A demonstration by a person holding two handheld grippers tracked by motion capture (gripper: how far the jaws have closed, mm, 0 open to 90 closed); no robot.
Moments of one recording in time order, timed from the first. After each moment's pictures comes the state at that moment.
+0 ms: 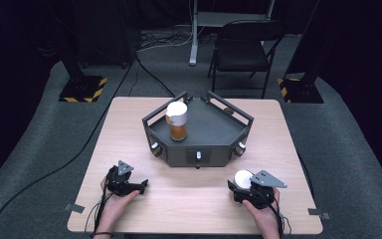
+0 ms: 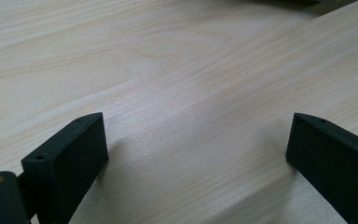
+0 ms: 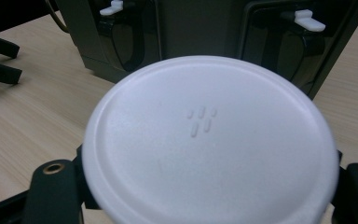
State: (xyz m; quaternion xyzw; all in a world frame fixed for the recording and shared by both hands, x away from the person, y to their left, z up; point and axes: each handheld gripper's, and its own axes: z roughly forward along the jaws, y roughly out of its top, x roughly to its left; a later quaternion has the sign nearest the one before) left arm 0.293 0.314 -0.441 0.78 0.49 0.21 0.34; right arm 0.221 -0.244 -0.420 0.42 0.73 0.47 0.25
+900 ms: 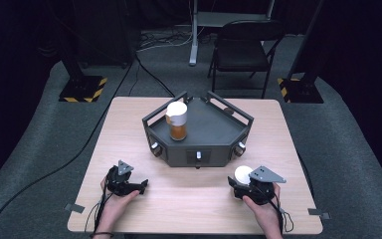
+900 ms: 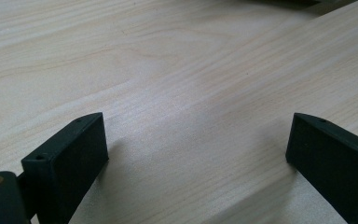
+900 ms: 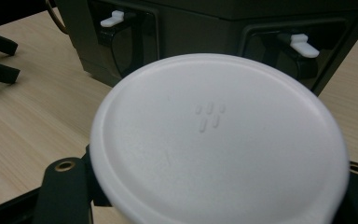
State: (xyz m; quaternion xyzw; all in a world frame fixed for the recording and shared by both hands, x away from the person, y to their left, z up) left arm 0.293 0.314 -0.441 0.78 0.49 0.21 0.34; right arm 0.231 -0.243 -0.401 0.41 0.75 0.46 0.26
